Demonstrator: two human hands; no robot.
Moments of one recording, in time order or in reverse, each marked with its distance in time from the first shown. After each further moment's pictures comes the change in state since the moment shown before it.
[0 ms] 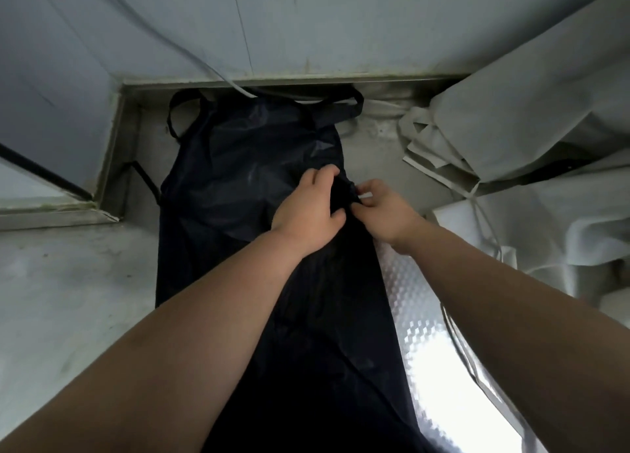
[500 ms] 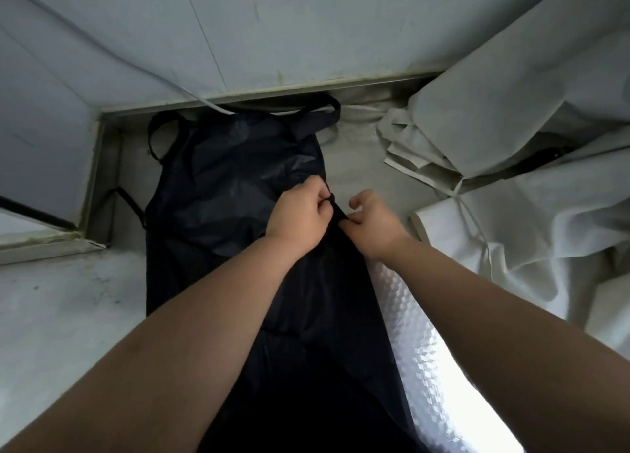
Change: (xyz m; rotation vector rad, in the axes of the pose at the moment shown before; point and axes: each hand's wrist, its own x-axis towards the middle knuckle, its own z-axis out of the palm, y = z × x) left_hand 0.017 0.016 0.008 -0.011 0.063 0.001; right_hand 0.004 0.024 -0.008 -0.156 0.088 -0.040
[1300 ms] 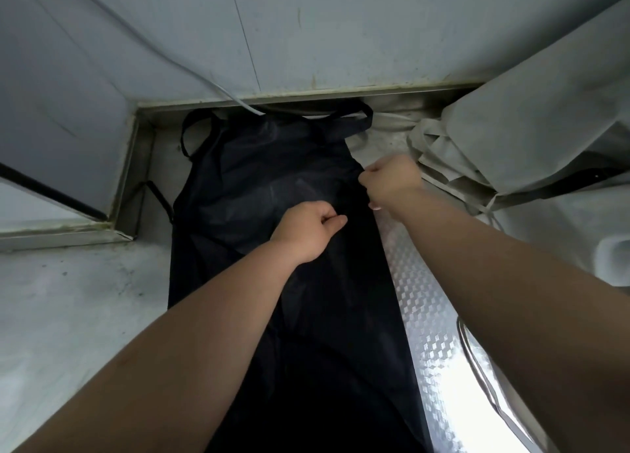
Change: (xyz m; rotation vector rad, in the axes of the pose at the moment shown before) left_hand -0.006 -0.025 -0.014 -0.174 -0.217 -0.270; right_hand 0.049 -0.063 -0.017 -0.134 0.131 0.105
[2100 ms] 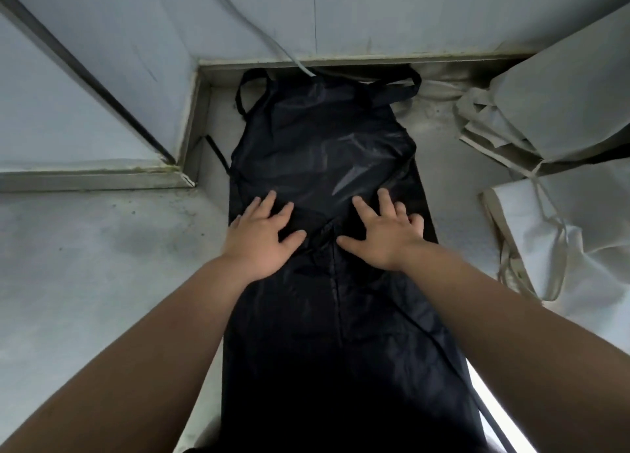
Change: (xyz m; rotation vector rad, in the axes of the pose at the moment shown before) left_hand -0.101 -0.107 -0.049 0.484 0.000 -0.098; right_hand -0.108 0.026 0.087 -0.732 -0.301 -0.188
